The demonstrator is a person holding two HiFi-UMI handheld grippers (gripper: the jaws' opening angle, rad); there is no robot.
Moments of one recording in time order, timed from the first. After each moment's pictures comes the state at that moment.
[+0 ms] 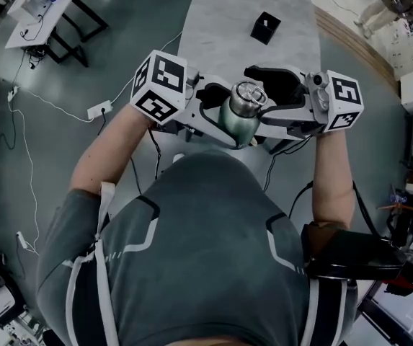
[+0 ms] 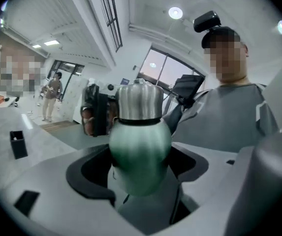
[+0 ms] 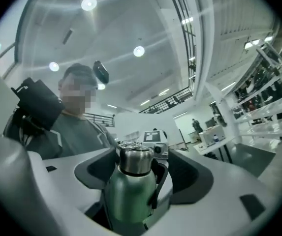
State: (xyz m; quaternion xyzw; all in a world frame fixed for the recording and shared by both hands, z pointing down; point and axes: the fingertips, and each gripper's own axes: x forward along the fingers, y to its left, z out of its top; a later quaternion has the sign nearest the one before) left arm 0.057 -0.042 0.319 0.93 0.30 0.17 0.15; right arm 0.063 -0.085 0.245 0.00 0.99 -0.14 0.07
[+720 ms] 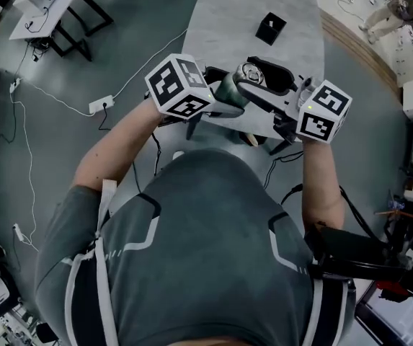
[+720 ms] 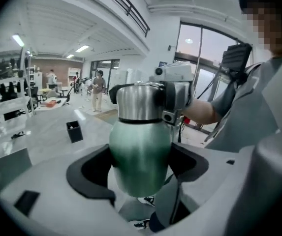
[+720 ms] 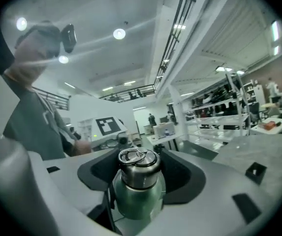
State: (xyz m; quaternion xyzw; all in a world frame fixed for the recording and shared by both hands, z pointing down) left arm 0.068 -0.115 0.380 0.95 0.05 0.30 0.10; right arm 0.057 -0.142 0.291 -0.26 0.95 -0.14 -0.03
